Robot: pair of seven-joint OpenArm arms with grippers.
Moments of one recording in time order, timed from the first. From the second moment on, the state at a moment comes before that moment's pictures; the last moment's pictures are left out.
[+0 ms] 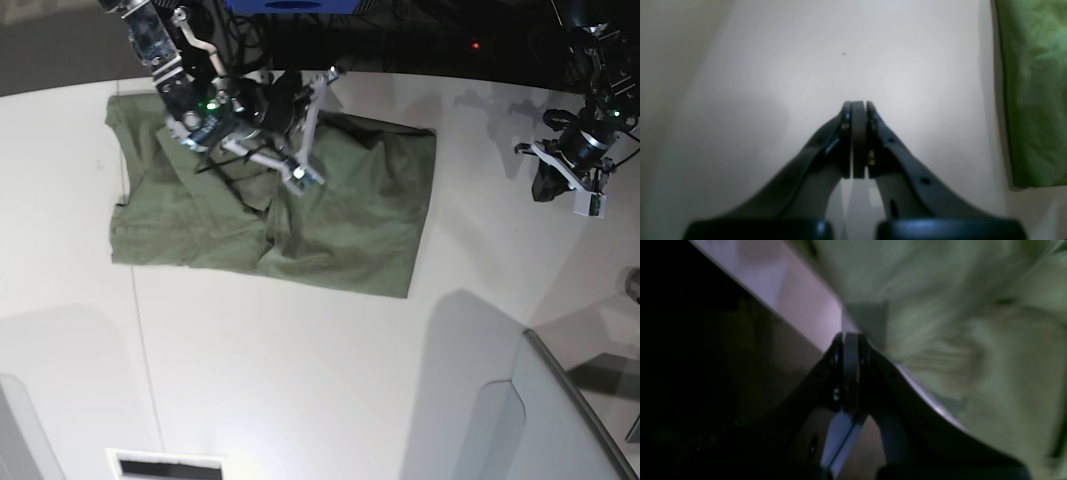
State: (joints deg) left arm 12.8 -20.7 -30.6 72.0 -13.2 -39.6 19.8; right arm -11.5 1.6 -28.6 93.9 16.3 11.4 -67.0
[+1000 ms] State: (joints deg) left arm 12.1 -21.2 -30.6 67.1 -13.1 -39.4 19.6; right arm -7.9 8.0 -30.8 85.2 17.7 -5.4 -55.9
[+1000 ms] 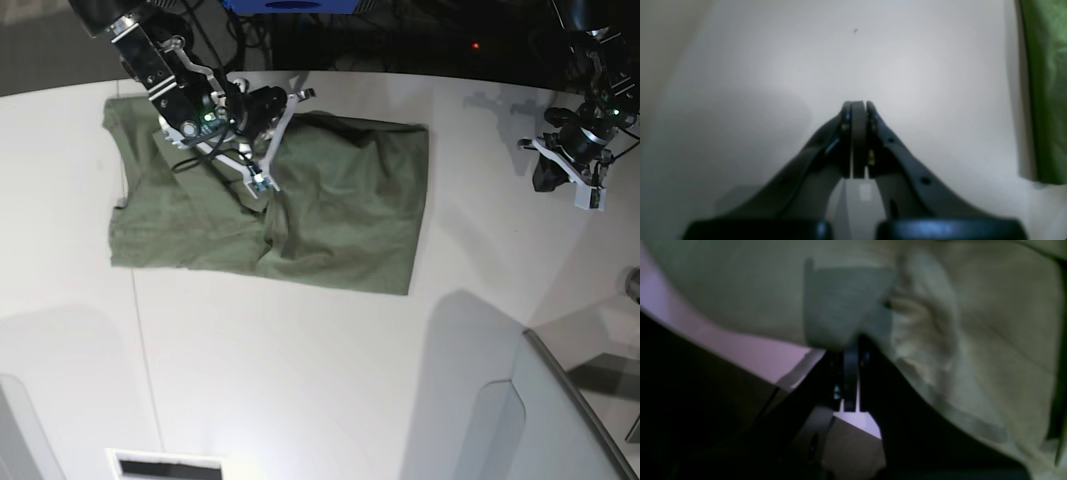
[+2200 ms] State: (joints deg) left arm 10.2 -20.7 -22.7 67.0 -13.2 -39.4 19.4; right arm 0.2 13.6 22.7 63.0 40.7 32.3 -61.7
